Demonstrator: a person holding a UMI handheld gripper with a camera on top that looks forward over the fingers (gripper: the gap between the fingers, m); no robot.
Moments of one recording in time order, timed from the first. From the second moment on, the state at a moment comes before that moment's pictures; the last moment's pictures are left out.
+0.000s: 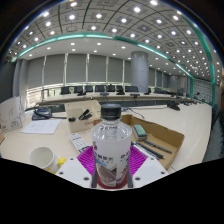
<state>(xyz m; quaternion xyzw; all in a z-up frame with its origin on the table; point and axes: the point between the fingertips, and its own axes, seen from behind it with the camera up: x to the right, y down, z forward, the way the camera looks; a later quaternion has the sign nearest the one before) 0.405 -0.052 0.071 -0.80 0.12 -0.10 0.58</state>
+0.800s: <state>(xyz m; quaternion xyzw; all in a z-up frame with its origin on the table) 0.304 -0.163 0.162 -0.87 0.16 -0.09 0.46</state>
